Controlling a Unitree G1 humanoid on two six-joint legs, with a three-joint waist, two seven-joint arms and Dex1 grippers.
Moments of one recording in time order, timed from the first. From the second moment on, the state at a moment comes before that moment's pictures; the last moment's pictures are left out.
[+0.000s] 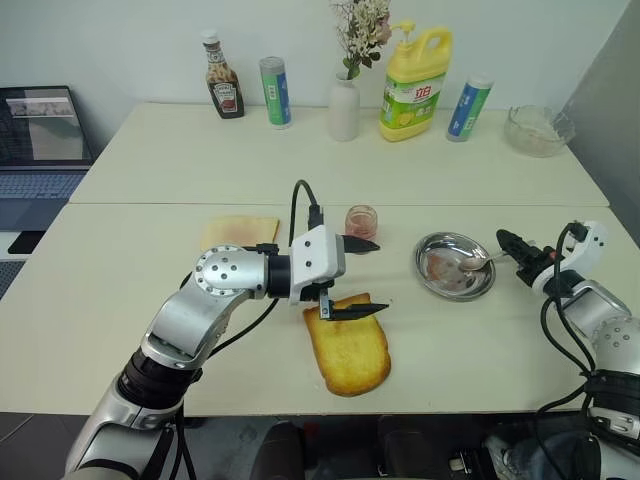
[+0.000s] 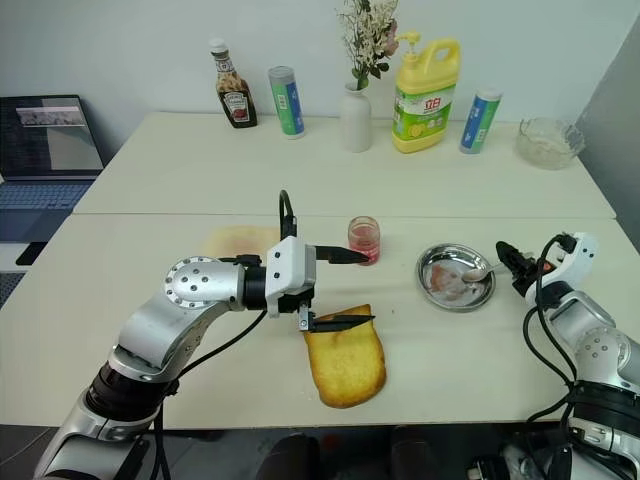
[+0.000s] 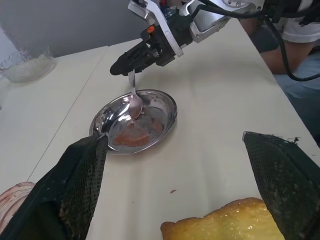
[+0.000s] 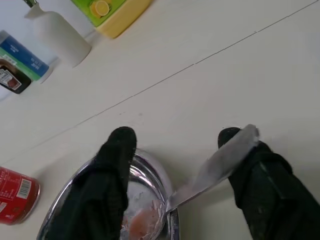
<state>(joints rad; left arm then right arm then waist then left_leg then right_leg) -0.52 0.56 -0.27 -0.37 -0.34 0.40 -0.99 -0.33 -0.54 -0.44 0.13 0.81 0.73 0.28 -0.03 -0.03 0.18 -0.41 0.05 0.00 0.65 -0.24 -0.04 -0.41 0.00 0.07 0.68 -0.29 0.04</state>
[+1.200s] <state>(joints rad) -0.58 0.54 -0.25 -0.34 -0.36 0.46 -0.94 -0.24 -0.63 -0.32 -0.03 0.47 0.44 0.51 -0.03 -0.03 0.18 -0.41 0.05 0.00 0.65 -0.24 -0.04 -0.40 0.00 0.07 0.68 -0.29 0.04</state>
